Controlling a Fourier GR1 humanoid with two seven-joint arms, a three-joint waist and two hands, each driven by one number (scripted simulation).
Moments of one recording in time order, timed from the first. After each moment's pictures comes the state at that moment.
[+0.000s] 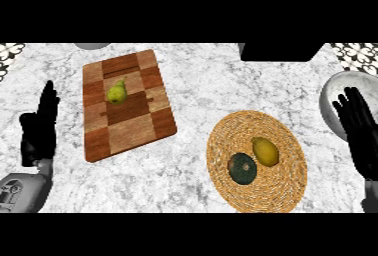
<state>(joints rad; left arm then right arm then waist) -0.20 0.41 -0.07 -1.36 0.06 0.41 0.07 -0.06 -0.49 0.05 -1.51 -0.40 -0.13 -0.13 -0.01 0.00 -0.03</state>
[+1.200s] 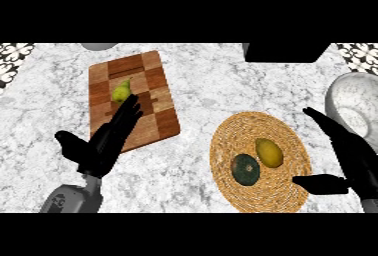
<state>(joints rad) -0.15 0.20 -0.25 -1.53 0.32 0.06 0.11 -0.07 -0.76 0.40 -1.82 0.33 -0.21 0.48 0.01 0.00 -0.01</state>
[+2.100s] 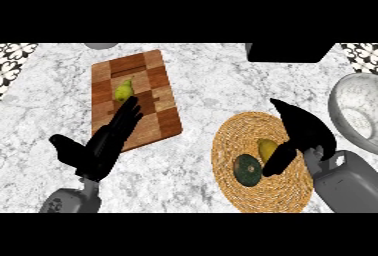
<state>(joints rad) -0.13 0.20 -0.24 -1.57 0.32 0.03 0.12 -0.47 -0.55 0.52 -1.65 0.24 0.18 1.10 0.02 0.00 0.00</state>
